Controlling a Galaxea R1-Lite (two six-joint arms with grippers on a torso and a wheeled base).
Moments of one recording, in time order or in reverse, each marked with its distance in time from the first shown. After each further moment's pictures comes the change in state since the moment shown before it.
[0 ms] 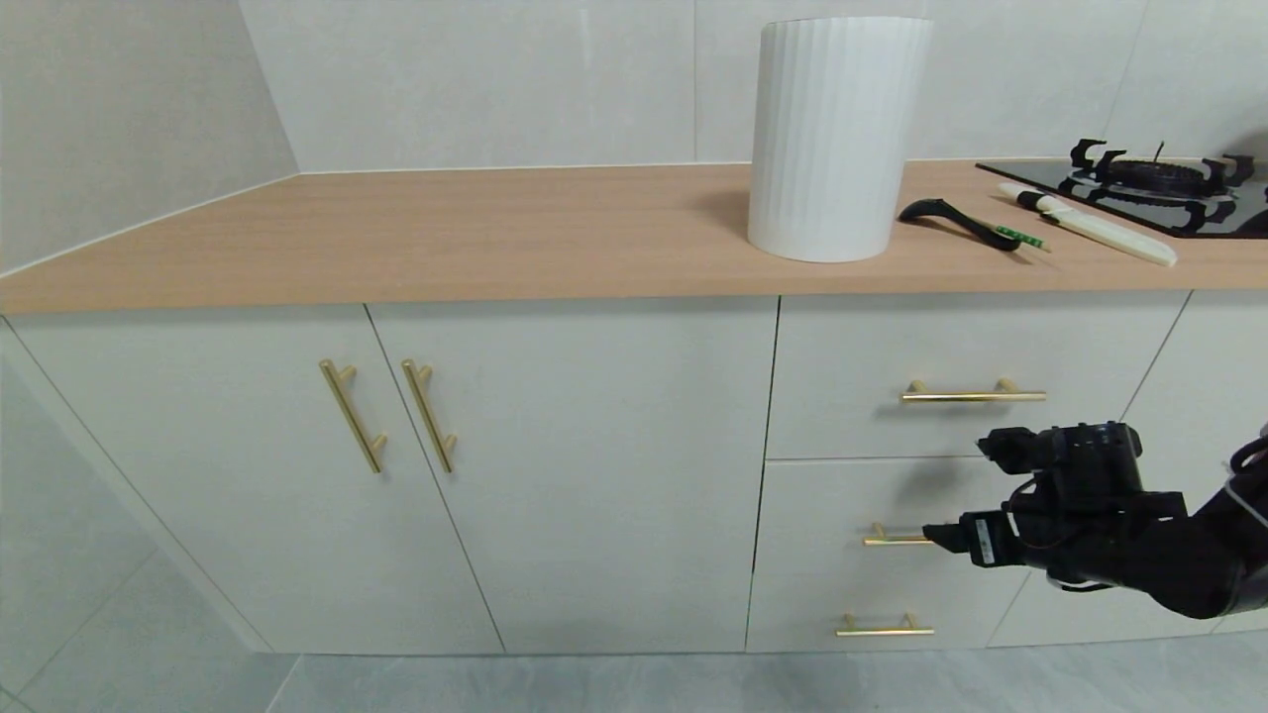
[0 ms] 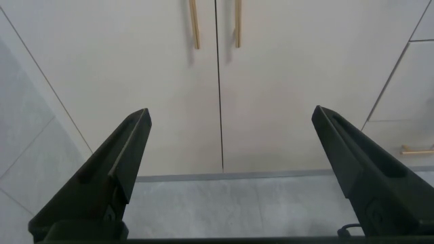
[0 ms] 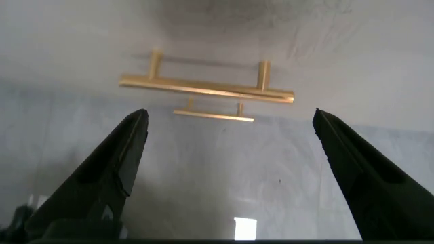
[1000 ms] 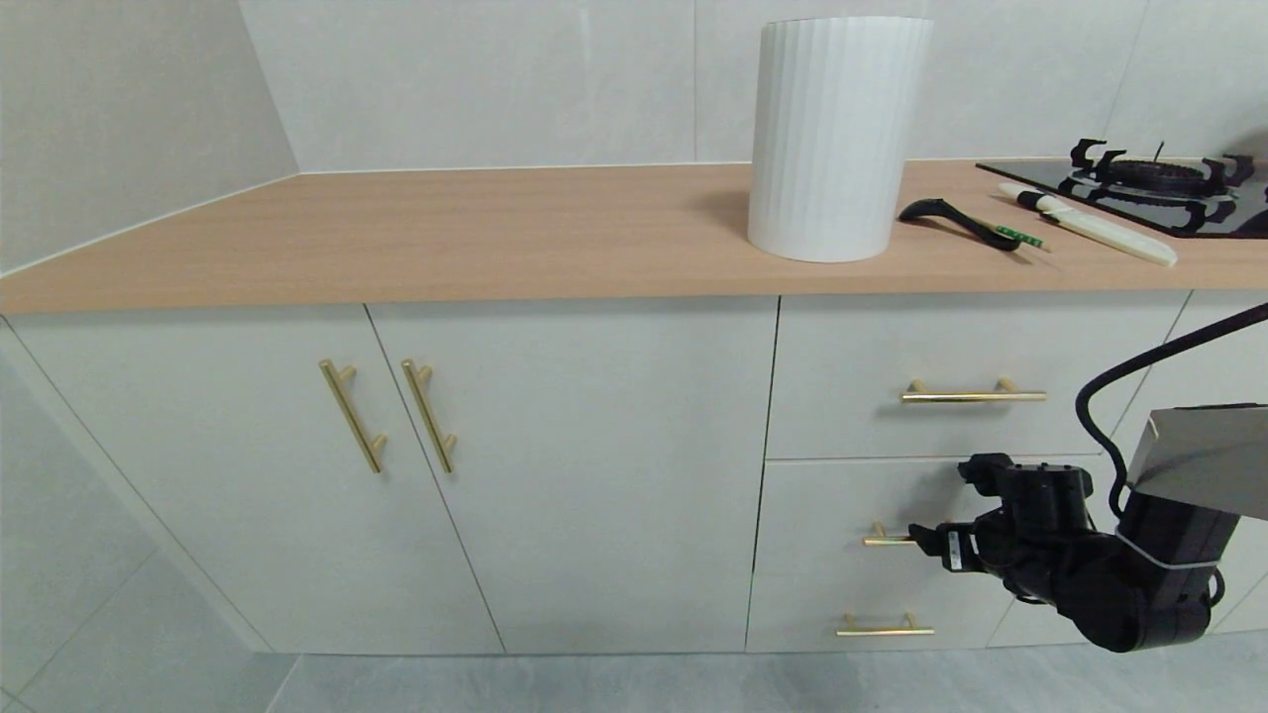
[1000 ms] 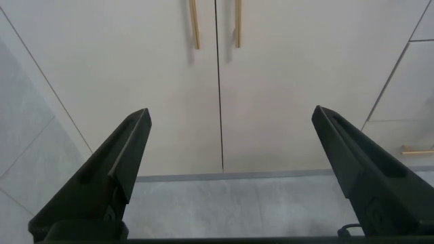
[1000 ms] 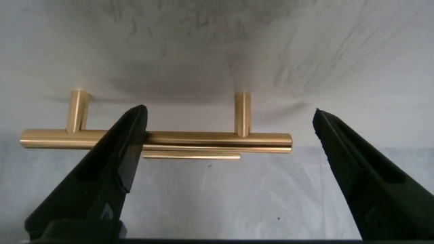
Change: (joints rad) left arm 0.000 0.000 0.000 -0.001 0.000 0.000; right arm -0.017 0.308 -0.023 -0.396 -0.084 0.025
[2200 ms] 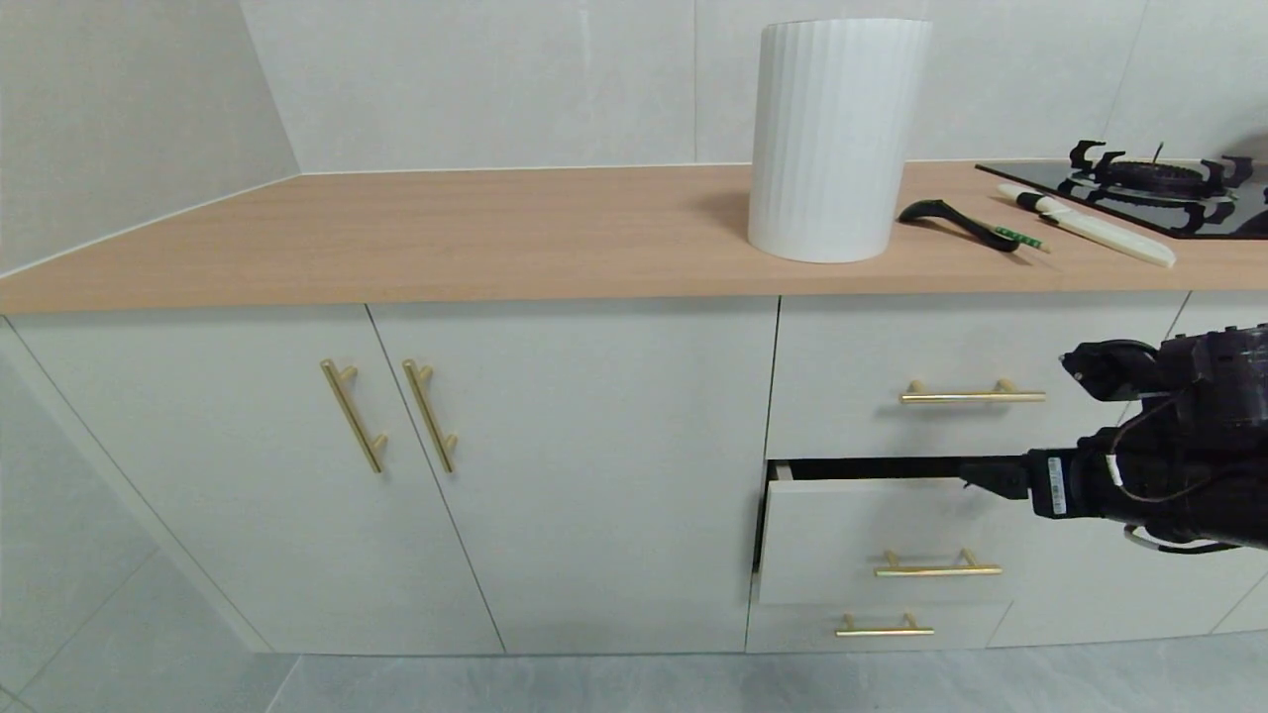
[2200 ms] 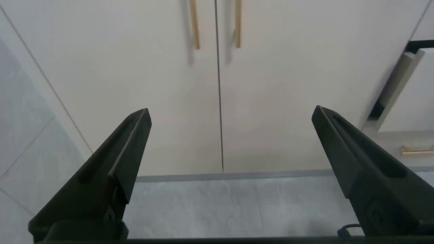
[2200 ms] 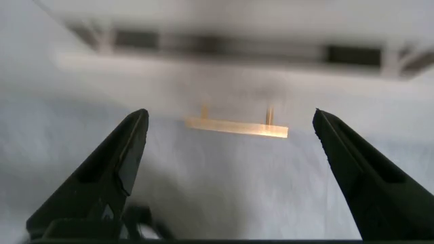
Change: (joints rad) left arm 0.000 0.000 0.000 0.000 0.000 0.000; right arm 0.085 -0.777 -0.050 0.816 0.080 0.062
